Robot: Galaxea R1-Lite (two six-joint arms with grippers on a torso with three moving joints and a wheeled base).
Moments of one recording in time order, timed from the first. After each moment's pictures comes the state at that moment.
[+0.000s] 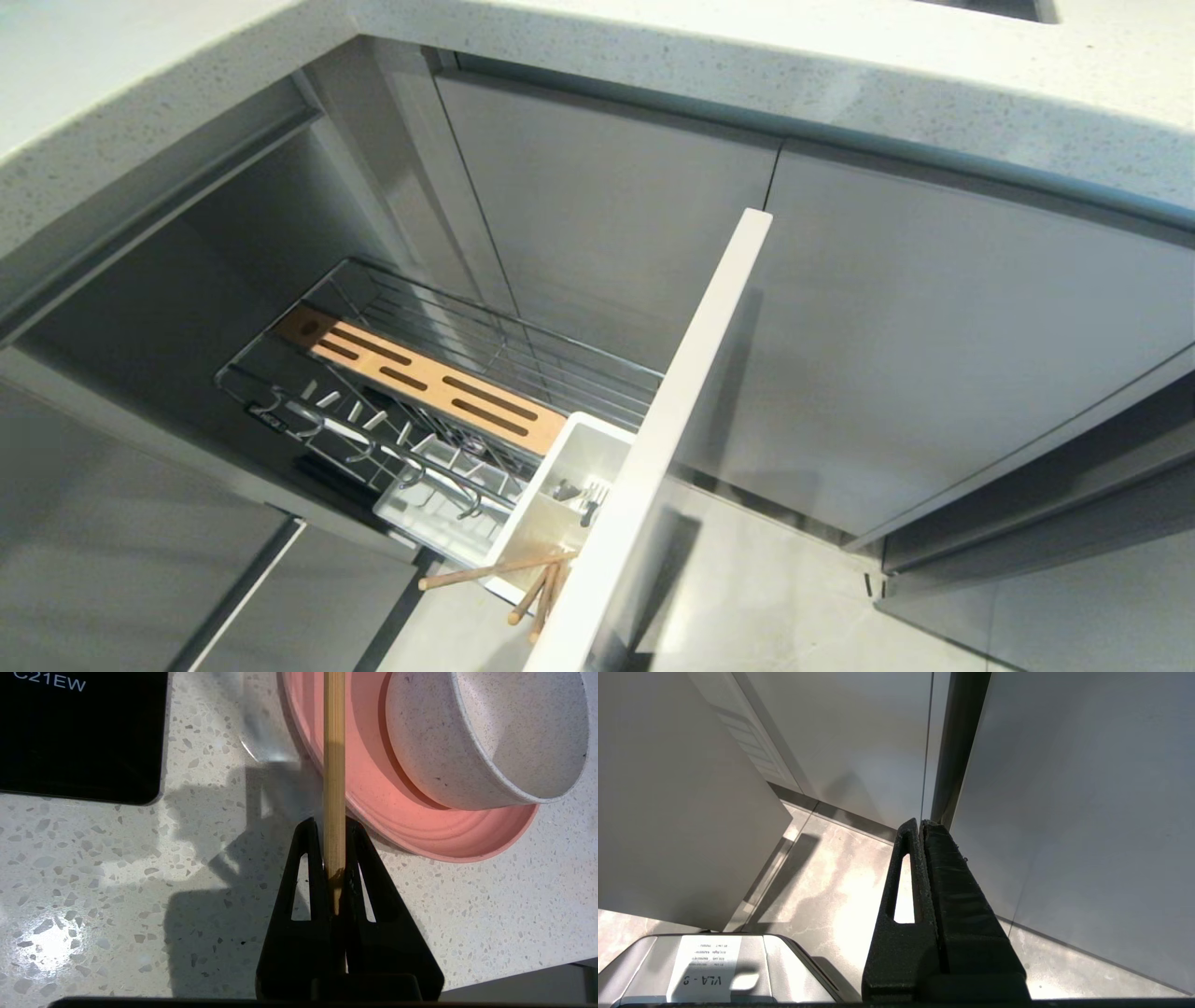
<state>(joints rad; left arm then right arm) 1.02 1.16 -1.66 0.82 -0.37 -0.68 0.01 0.00 0.00 0.00 0.00 0.02</state>
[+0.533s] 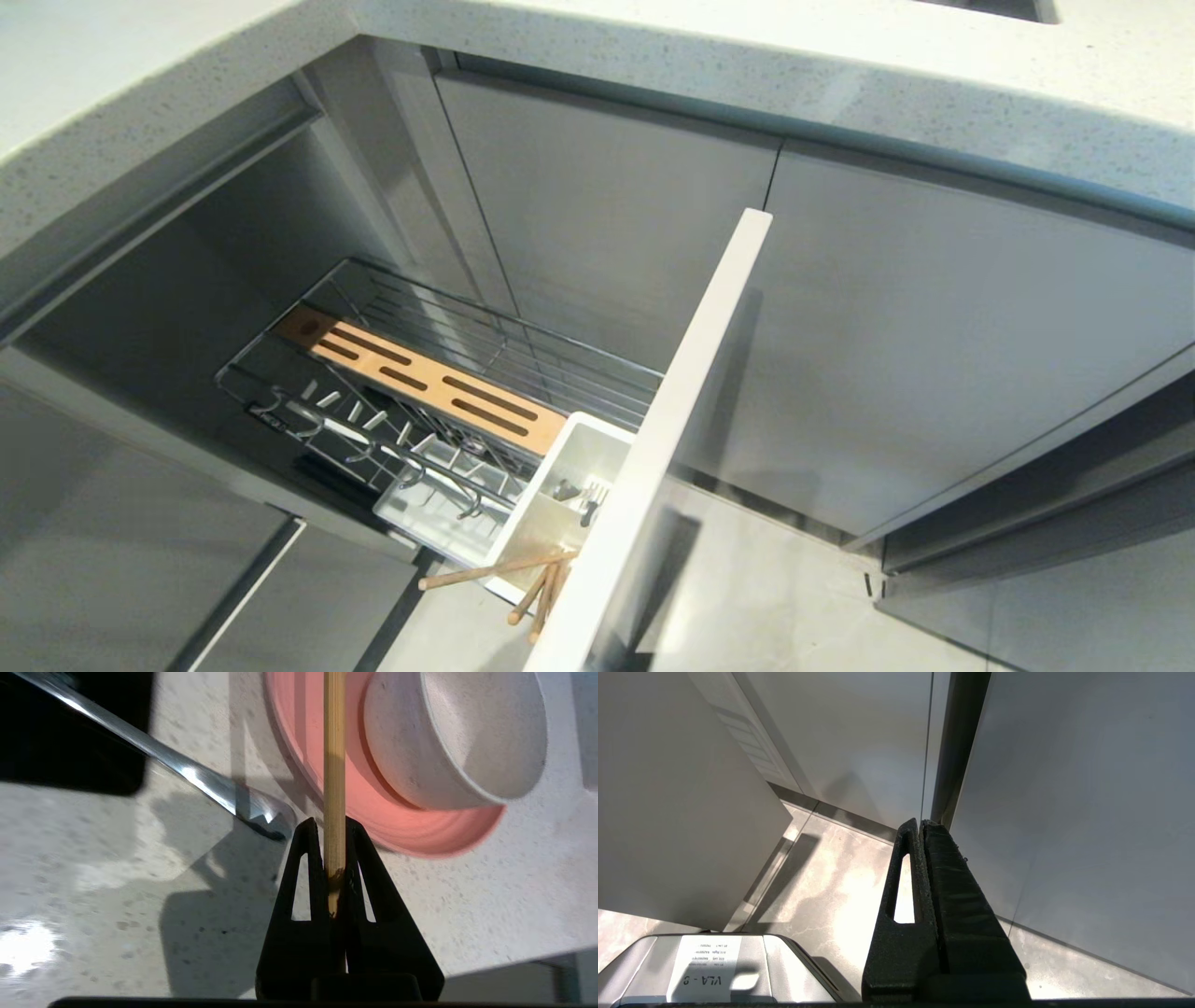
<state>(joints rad) 1.02 1.15 -1.68 0.81 -0.36 -0.73 0.01 0.00 0.00 0.00 0.00 0.02</state>
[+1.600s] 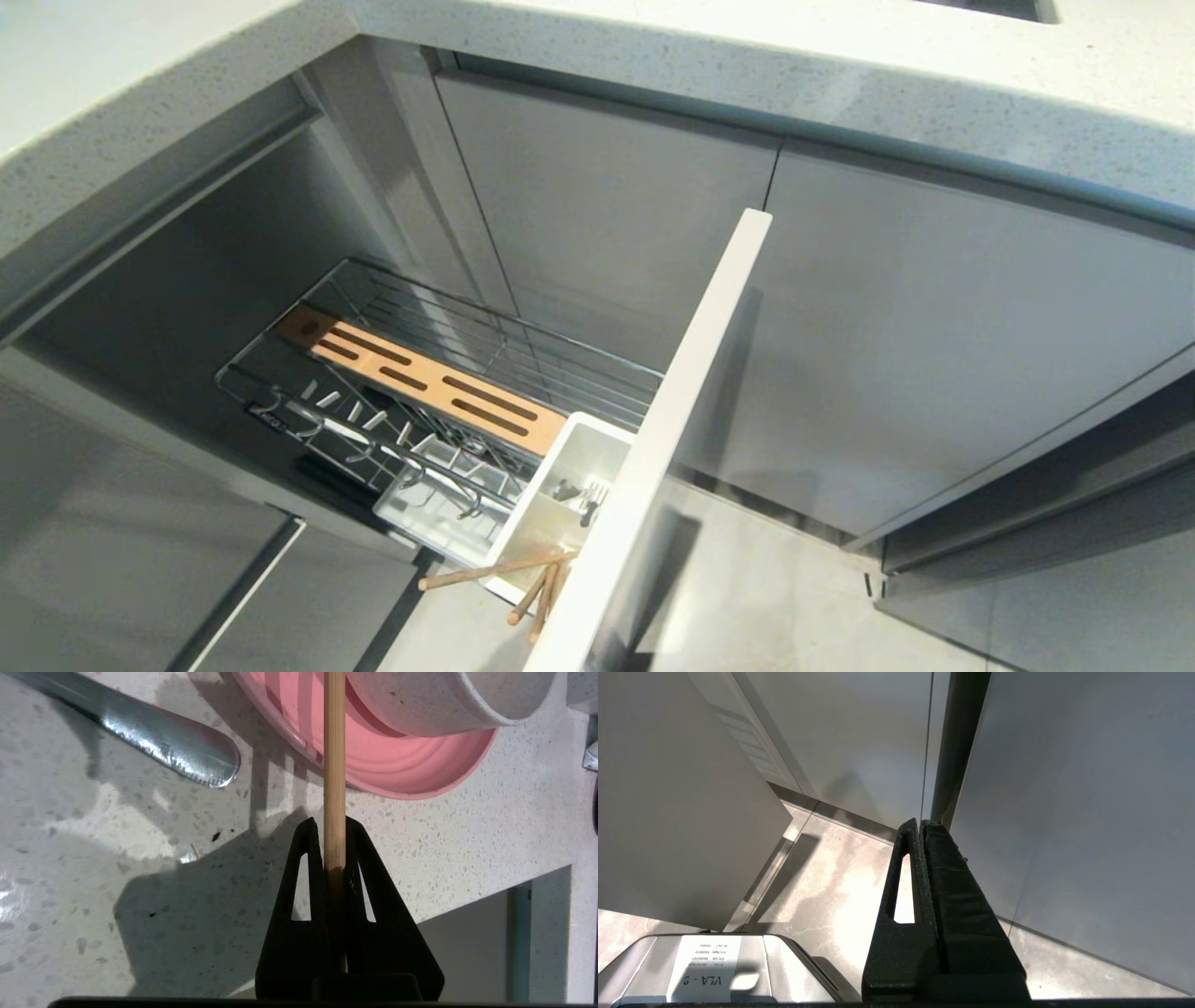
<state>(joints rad) 0.96 1.18 -1.69 0.86 -0.55 -0.75 0.01 0.00 0.00 0.00 0.00 0.02</state>
